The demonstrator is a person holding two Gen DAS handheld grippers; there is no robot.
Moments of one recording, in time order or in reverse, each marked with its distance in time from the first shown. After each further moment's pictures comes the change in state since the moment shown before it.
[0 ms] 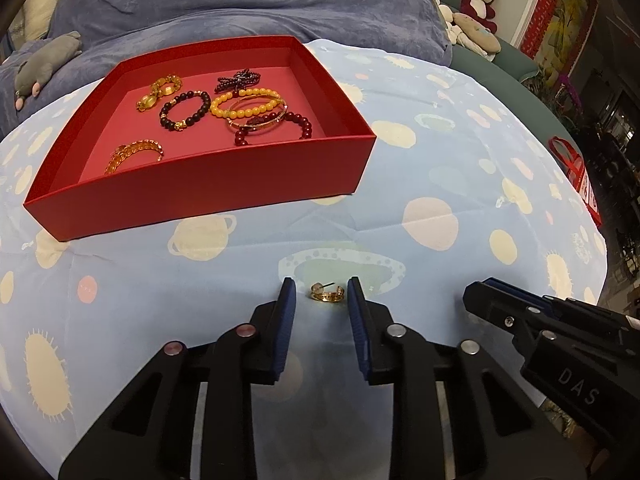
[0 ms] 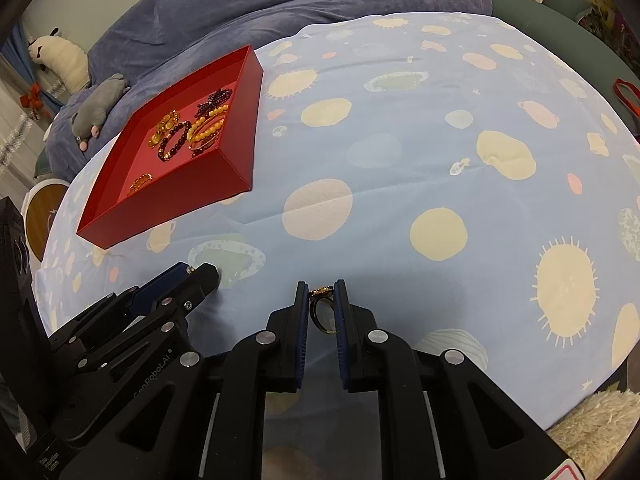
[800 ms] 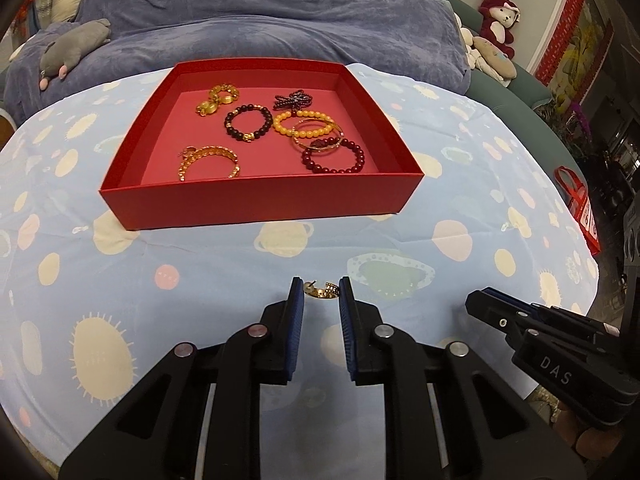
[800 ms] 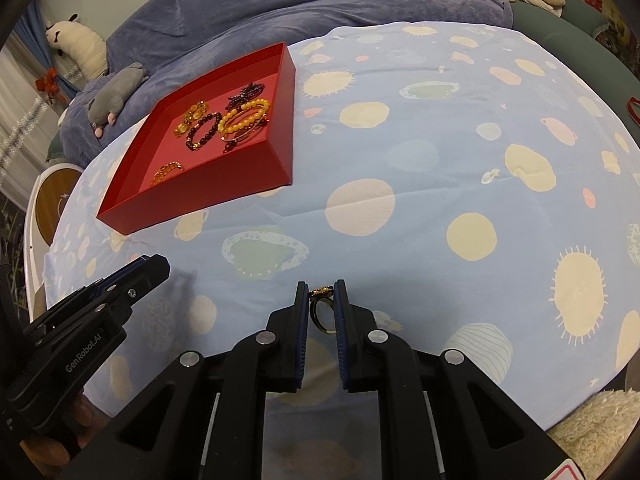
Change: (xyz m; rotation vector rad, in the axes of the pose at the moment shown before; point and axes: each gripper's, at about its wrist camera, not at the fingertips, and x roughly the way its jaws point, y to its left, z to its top) left arm -0.050 0.044 0.000 -0.083 -0.033 0.024; right arm -0.007 0.027 -0.004 -0.066 -0.005 0.036
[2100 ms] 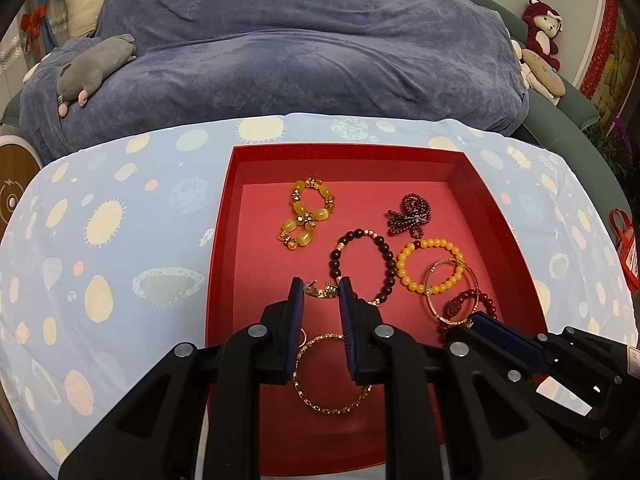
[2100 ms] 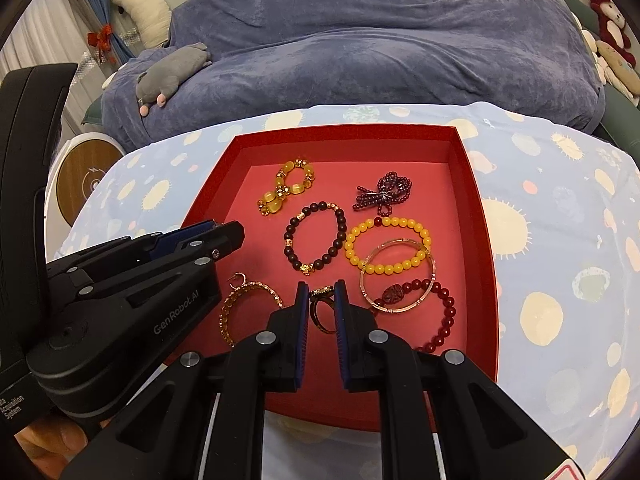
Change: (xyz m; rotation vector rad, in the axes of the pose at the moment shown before) left arm 0.061 0.087 0.145 -0.011 -0.012 0.141; right arm 0.071 0.132 0.128 -0.236 -0.043 0.082
